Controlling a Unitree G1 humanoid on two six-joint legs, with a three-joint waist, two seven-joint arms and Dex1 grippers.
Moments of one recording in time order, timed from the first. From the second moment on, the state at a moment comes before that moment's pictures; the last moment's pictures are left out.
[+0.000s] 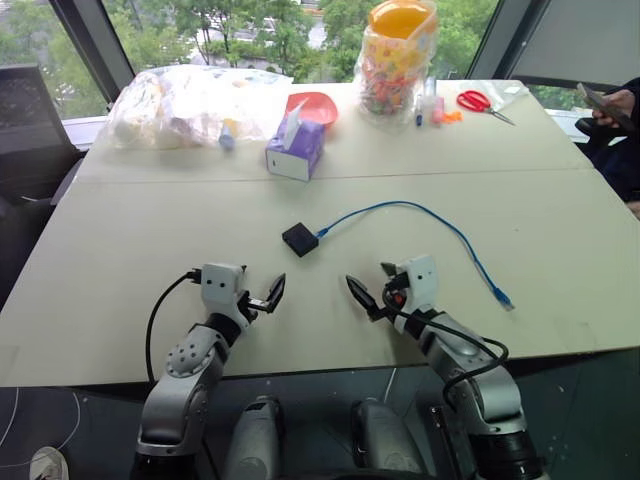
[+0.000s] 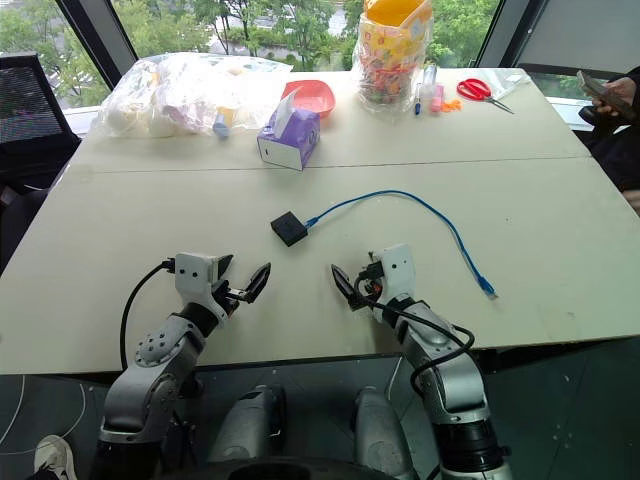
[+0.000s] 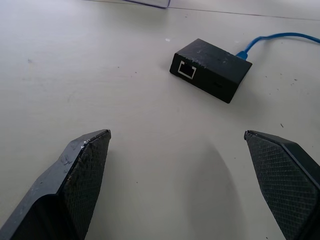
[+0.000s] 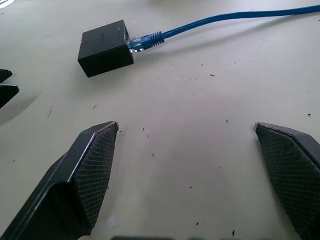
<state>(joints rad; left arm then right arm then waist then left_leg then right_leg) 0.09 0.15 0.00 -0.37 -0.25 0.43 -0.25 -0.03 -0.18 0.08 -0.30 0.26 0.51 0.34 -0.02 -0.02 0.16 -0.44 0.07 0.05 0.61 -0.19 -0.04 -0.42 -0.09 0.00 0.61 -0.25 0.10</state>
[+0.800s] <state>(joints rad) 0.07 0.16 0.00 -0.35 -0.25 0.40 -0.28 -0.05 -0.24 0.07 -0.31 0.26 0.56 0.39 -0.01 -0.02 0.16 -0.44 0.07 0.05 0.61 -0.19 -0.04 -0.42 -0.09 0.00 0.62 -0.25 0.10</state>
